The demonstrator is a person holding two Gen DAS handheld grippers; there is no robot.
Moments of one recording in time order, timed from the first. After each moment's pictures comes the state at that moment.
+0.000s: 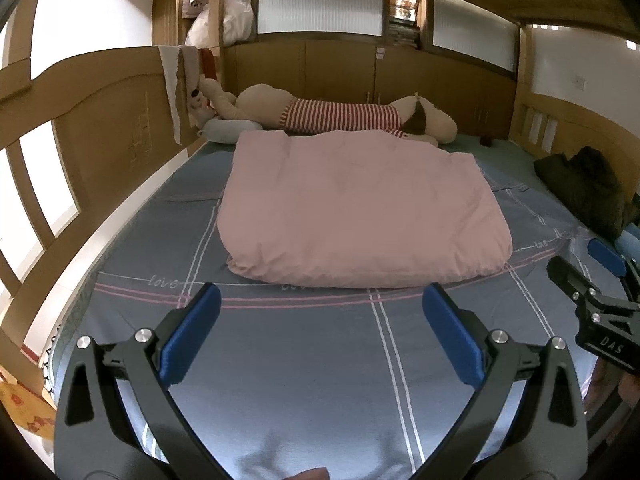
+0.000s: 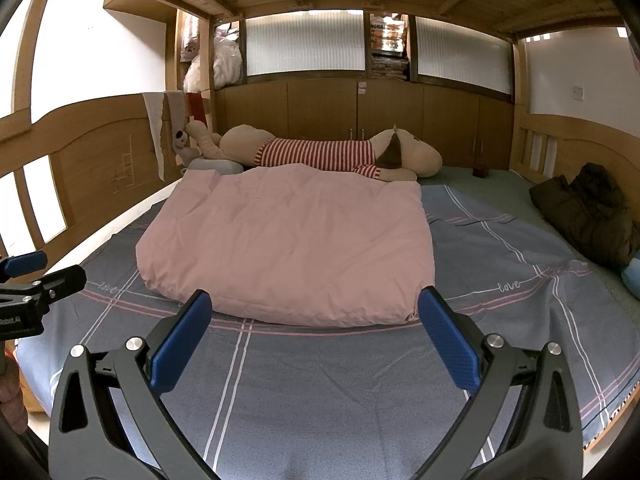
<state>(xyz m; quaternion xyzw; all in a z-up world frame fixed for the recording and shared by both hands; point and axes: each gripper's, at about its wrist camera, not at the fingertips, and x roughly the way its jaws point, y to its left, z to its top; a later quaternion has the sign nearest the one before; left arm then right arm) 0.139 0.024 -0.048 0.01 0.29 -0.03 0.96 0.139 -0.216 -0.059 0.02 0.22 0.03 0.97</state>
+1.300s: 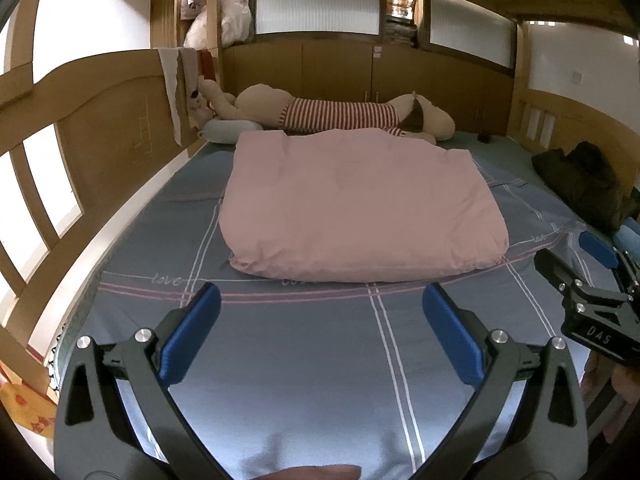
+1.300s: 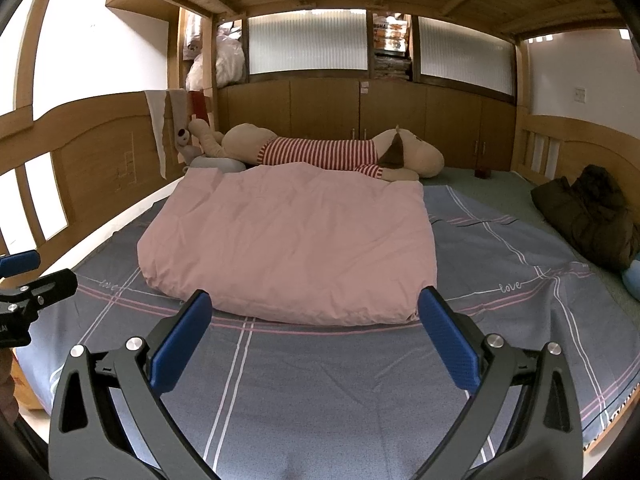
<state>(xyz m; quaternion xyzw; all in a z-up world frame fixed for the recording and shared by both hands) 0.128 0.022 -0.044 0.02 0.29 -0.03 0.96 0.139 -0.212 -0.061 0.02 0.22 0.03 0.97</state>
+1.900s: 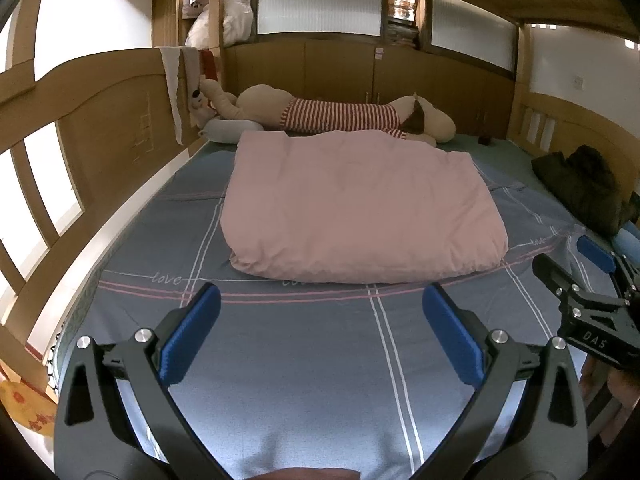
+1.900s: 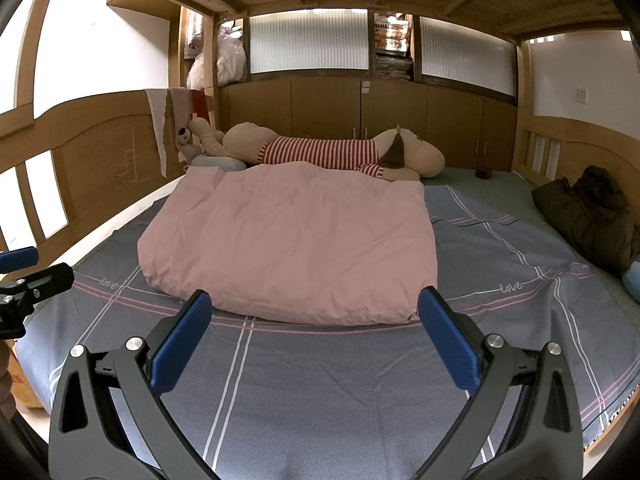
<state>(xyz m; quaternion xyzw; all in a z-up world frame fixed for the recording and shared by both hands) 0.129 0.023 -0.043 0.01 0.29 -0.03 0.96 0.139 -0.211 -0.061 0.01 0.22 0.03 0.97</state>
